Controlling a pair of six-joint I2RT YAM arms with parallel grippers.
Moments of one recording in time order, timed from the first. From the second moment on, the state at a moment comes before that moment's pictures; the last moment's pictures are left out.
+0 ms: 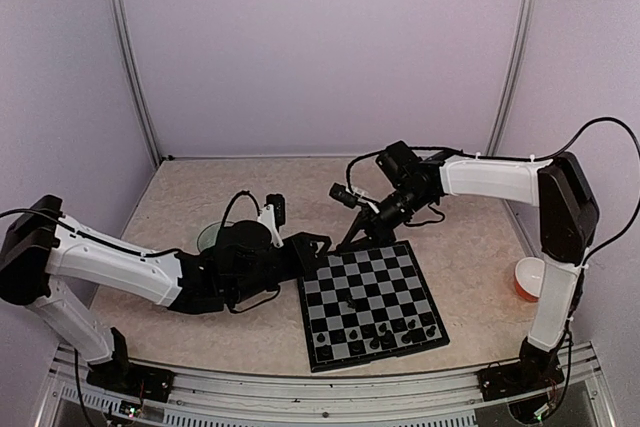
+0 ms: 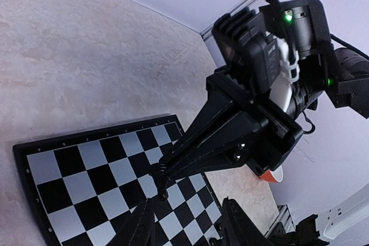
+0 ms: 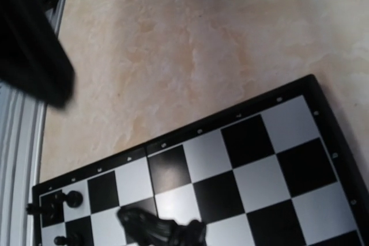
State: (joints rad) left arm -1.15 1.52 0.76 0.50 -0.37 -0.91; right arm 0.63 1.91 1.44 -0.65 -0.84 -0.51
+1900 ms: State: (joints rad) left arm -1.16 1.69 0.85 0.54 -0.31 -1.06; right arm 0.60 1.86 1.41 -0.61 -0.90 -0.48
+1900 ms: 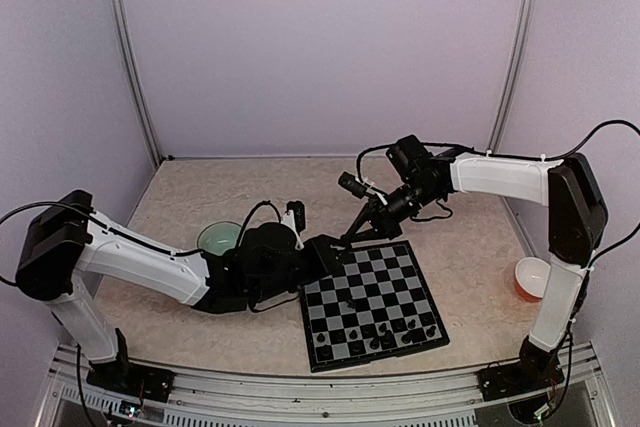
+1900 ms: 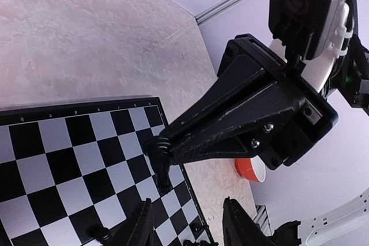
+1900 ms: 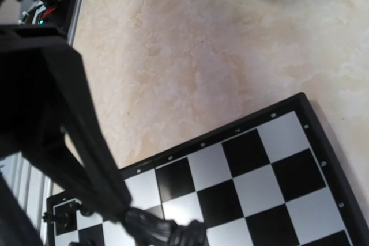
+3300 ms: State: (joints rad) left arm -1.09 1.71 1.19 -0.04 -0.17 -0.73; right arm 0.50 1.77 1.37 -0.64 -0.91 -0.54
